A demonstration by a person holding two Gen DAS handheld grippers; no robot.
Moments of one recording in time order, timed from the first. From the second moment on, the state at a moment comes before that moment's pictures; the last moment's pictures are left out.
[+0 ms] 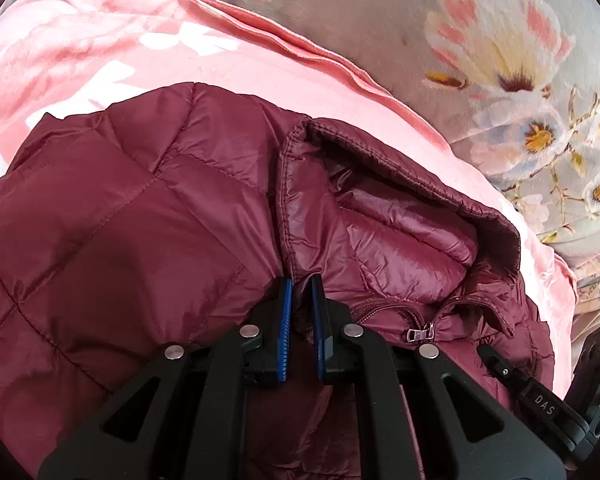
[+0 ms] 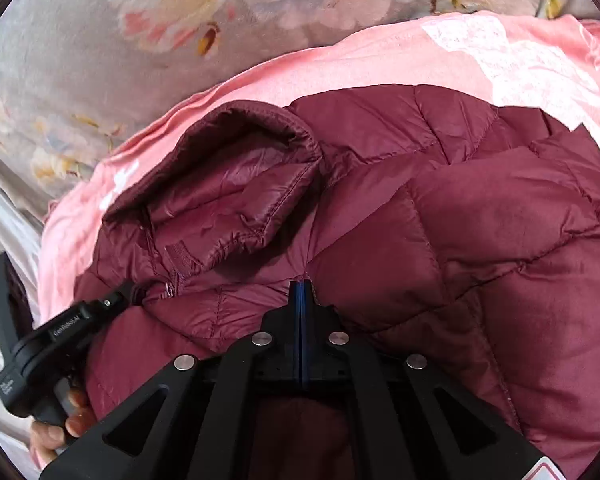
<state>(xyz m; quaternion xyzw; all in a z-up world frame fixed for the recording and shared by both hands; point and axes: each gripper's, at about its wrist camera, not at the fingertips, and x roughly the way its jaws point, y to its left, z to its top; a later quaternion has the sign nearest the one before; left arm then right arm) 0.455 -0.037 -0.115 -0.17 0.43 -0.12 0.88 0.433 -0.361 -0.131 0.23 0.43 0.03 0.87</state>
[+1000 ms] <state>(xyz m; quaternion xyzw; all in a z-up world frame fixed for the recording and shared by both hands) 0.520 -0.021 -0.065 -0.24 0.42 -0.09 0.87 0.469 -0.375 -0.048 0.26 0.30 0.03 0.92</state>
